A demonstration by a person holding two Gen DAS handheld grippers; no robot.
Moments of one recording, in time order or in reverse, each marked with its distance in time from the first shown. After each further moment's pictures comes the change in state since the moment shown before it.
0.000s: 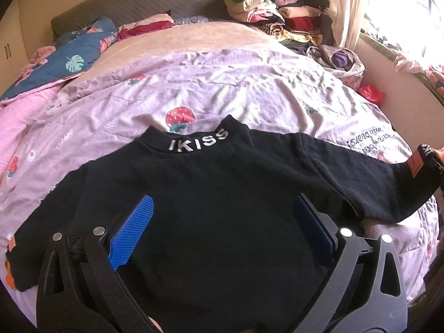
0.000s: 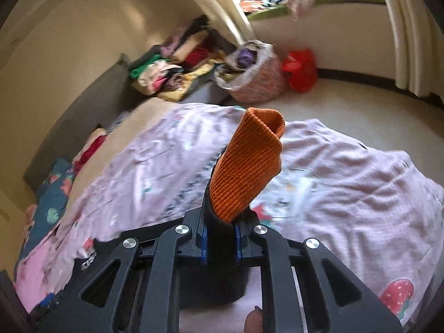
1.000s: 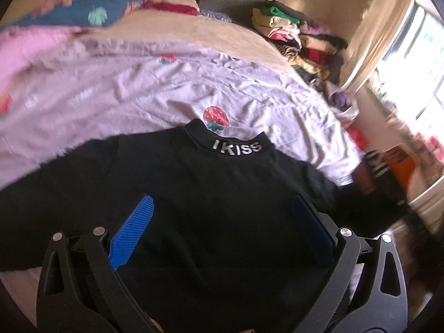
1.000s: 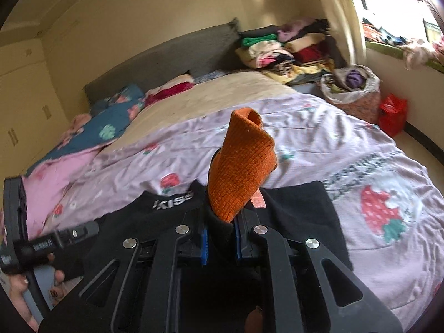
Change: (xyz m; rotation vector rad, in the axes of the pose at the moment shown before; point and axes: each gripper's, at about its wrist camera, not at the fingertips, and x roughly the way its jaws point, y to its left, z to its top) left arm -0.017 0.119 -0.005 -0.318 0.015 -0.224; right arm -0.017 0.209 -0.090 -0.453 0.102 0.271
